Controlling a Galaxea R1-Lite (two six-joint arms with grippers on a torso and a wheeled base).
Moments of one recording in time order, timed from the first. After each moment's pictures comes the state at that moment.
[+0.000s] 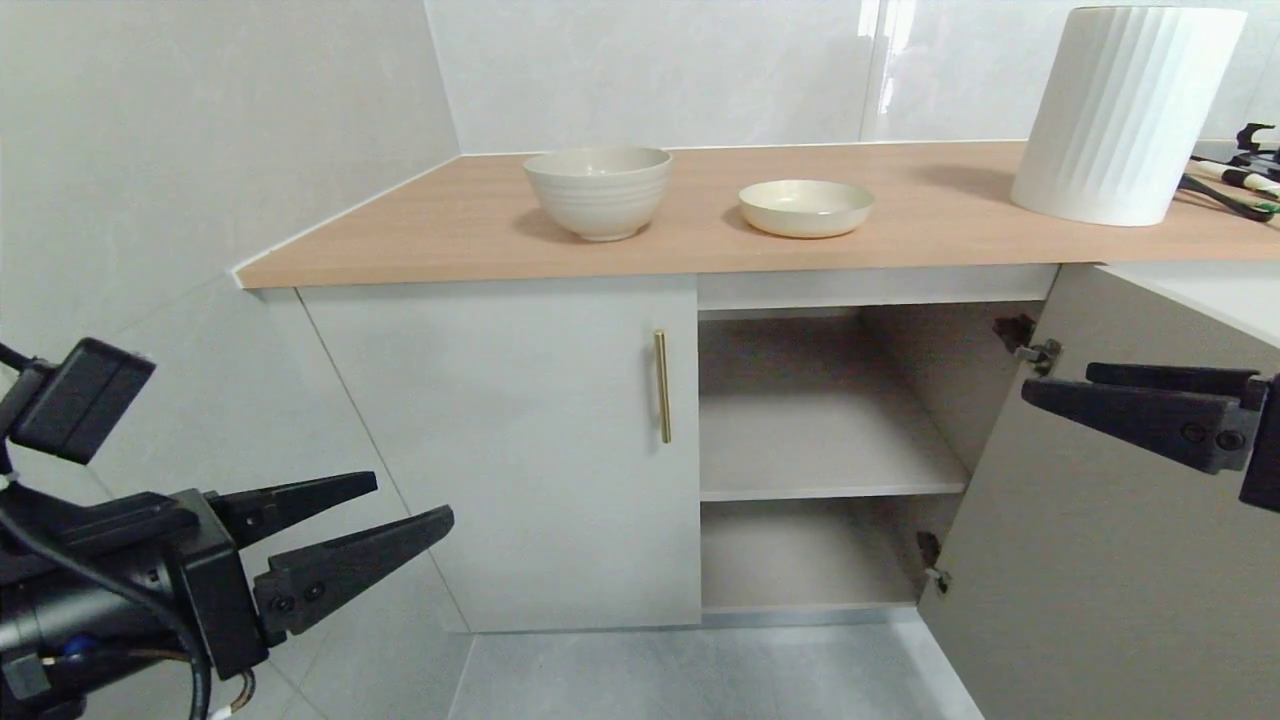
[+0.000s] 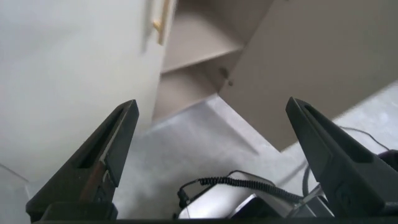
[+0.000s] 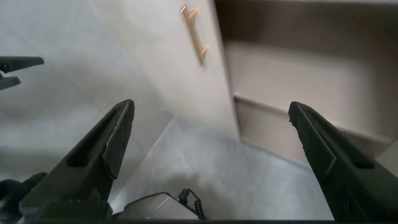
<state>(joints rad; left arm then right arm) -0.33 1.10 -0.52 -0.34 -0.36 -0.21 0.45 1.13 -0.80 -0.15 0.18 0.18</state>
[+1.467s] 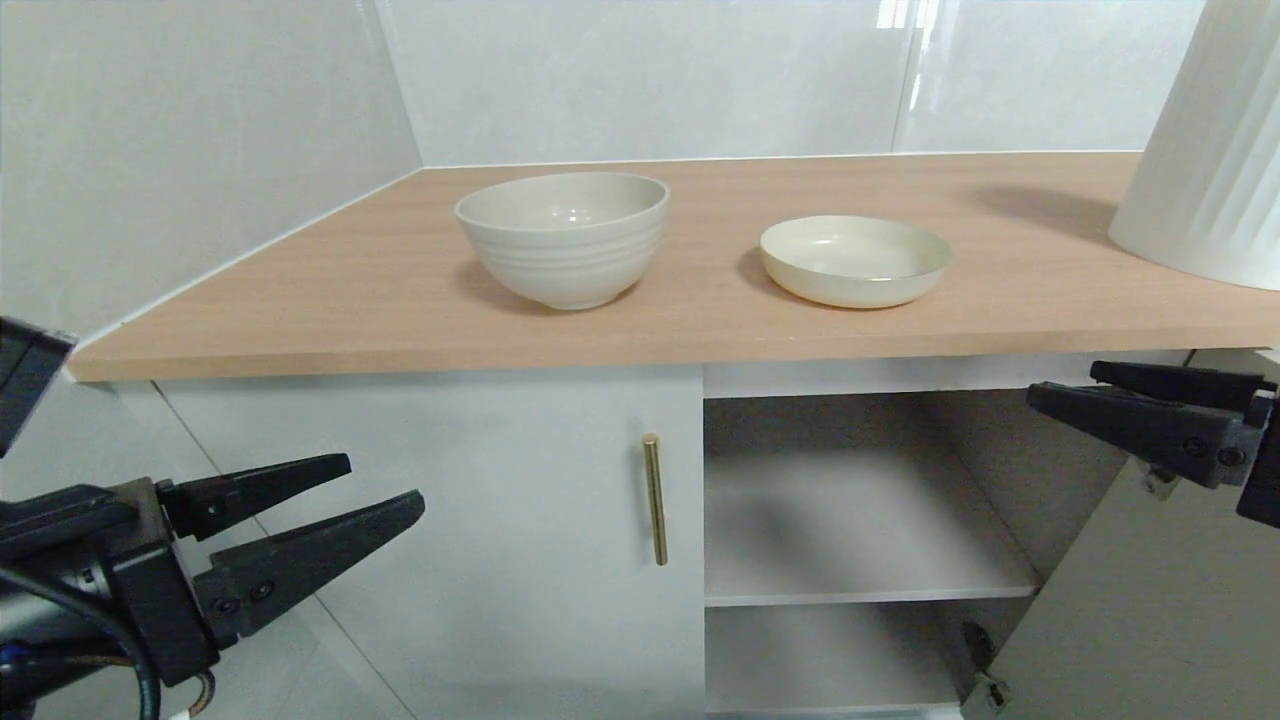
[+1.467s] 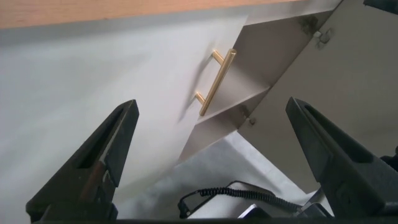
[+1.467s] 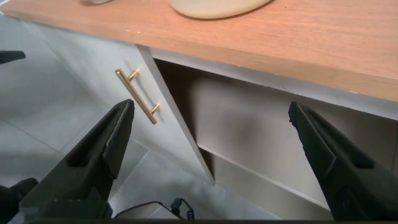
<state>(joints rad) -0.33 1.04 -0.53 -0.34 -0.36 -0.22 0.44 1.11 -0.73 -0.26 0.18 0.15</state>
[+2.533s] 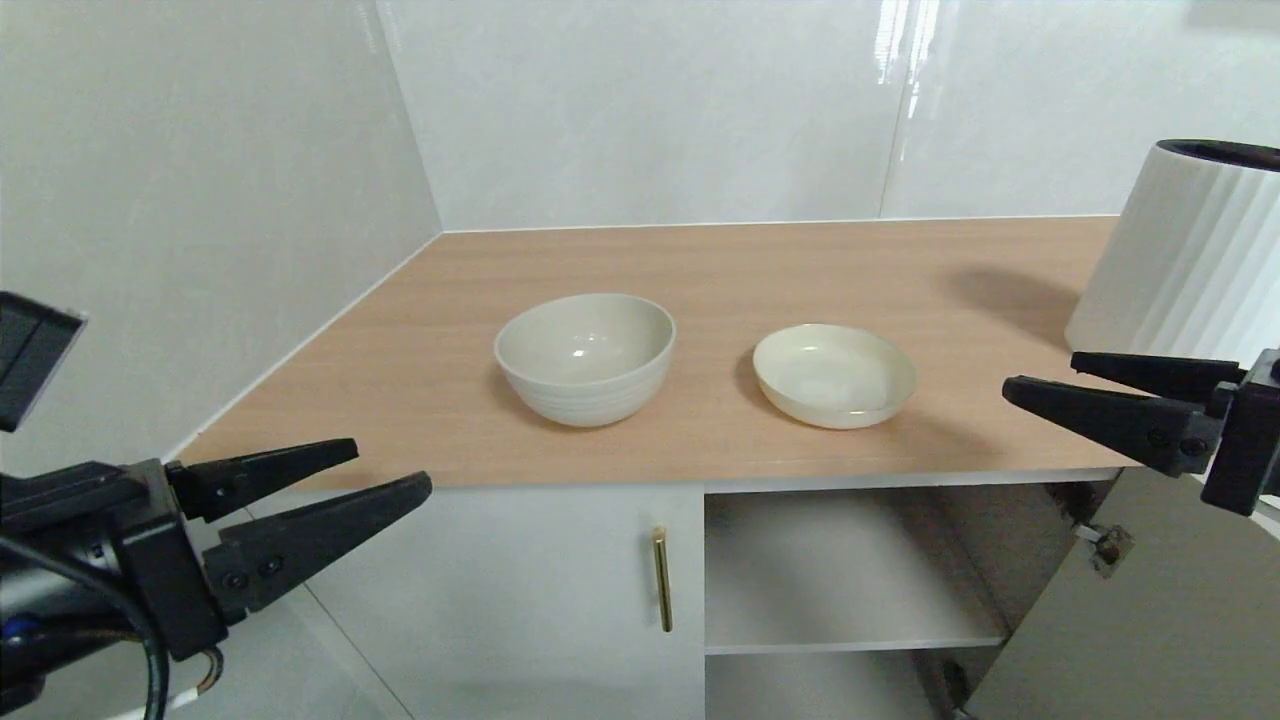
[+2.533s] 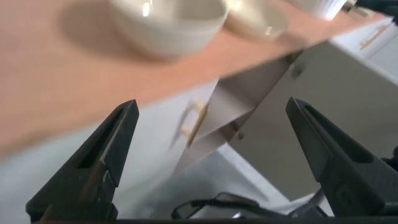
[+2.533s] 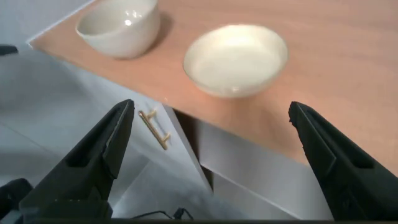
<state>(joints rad) -0.33 1.07 -0.57 -0.33 -0.36 -0.22 0.44 1.15 -0.74 -0.30 0.18 0.12</state>
